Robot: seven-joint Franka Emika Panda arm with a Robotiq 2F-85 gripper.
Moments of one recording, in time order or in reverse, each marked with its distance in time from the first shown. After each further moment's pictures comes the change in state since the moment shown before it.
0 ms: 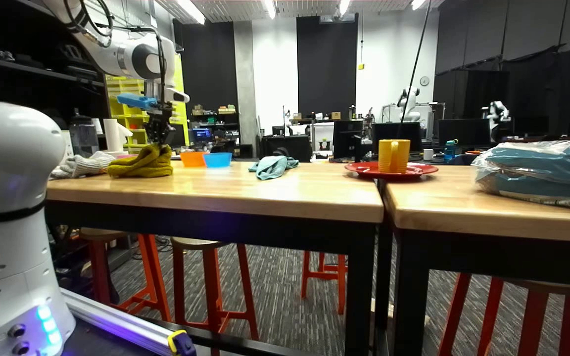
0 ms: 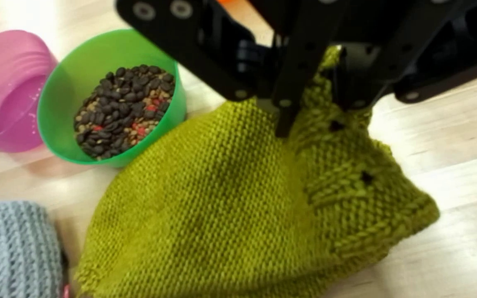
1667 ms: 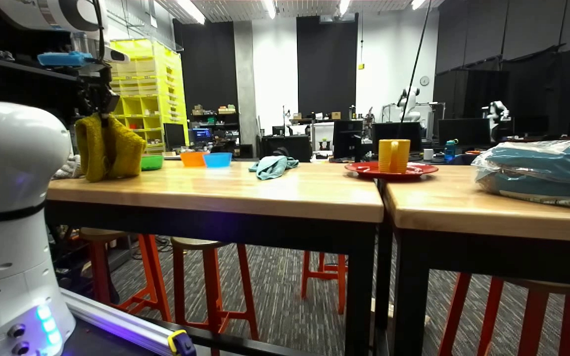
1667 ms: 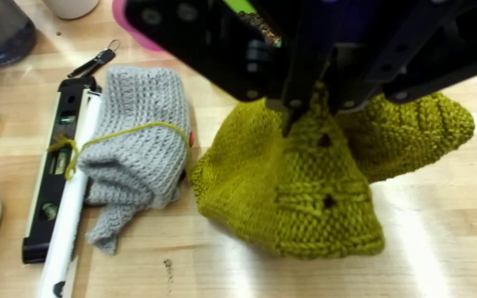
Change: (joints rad) arm 0.134 -0.348 0.123 -0.048 -0.040 -0.275 0.078
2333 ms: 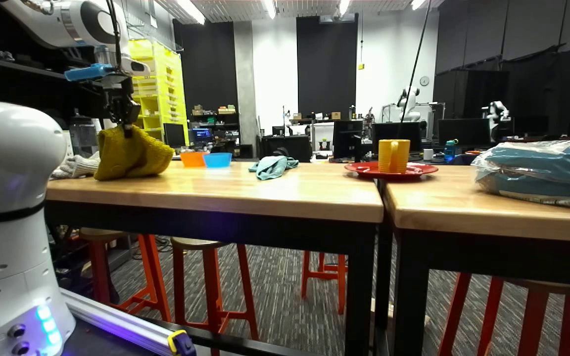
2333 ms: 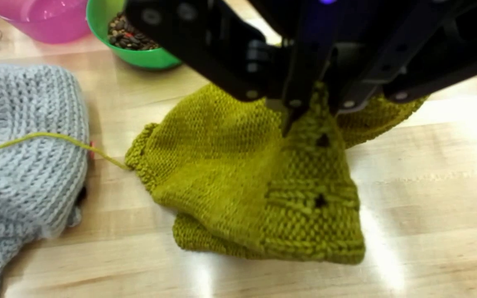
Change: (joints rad) arm -0.094 0.054 -0.006 -0.028 -0.104 0.013 0.035
